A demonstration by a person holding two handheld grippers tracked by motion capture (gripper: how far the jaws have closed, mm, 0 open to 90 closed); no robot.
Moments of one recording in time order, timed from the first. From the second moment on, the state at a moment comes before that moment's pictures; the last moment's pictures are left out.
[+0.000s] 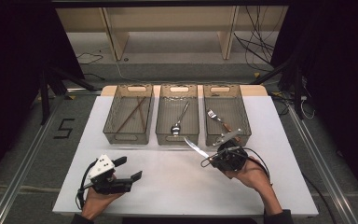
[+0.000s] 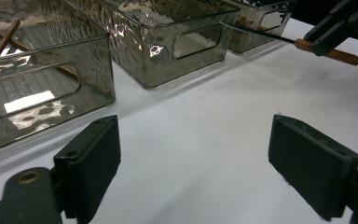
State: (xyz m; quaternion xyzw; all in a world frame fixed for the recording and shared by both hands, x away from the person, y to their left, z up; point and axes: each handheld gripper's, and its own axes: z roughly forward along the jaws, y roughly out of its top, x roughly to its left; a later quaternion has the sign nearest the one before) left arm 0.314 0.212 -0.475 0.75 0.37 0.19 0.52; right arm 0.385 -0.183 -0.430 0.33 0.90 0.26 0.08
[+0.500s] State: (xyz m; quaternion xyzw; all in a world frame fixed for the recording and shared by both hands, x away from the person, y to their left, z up) left arm 0.315 0.212 -0.475 0.75 0.37 0.19 0.52; right arm 0.393 -0.203 -0.392 0.35 0.88 0.31 0.12
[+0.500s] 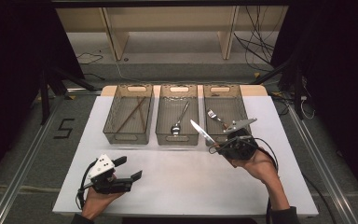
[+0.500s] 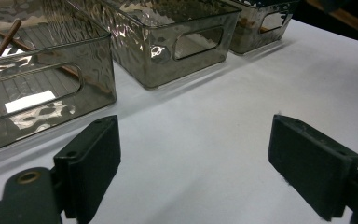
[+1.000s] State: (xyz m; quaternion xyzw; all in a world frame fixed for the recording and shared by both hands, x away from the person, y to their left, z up) left arm 0.315 0.213 -0.475 0.74 0.37 0.19 0.52; right arm 0.437 -0.226 -0.363 0.40 0.84 0.33 0.16
